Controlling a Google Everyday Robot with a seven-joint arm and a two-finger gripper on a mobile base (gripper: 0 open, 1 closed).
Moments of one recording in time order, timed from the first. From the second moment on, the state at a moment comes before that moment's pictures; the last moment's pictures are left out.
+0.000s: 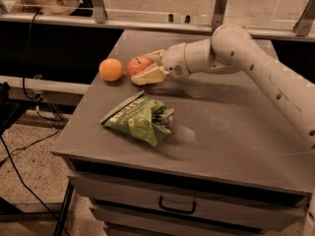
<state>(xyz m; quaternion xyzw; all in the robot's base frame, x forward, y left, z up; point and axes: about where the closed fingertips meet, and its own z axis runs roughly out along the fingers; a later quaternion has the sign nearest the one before) 0.679 0.035 0.856 -0.53 0.63 0.31 0.47</state>
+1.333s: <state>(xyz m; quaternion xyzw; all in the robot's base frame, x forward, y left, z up) 0.702 -0.005 0.874 -0.49 0.64 0.31 0.50</state>
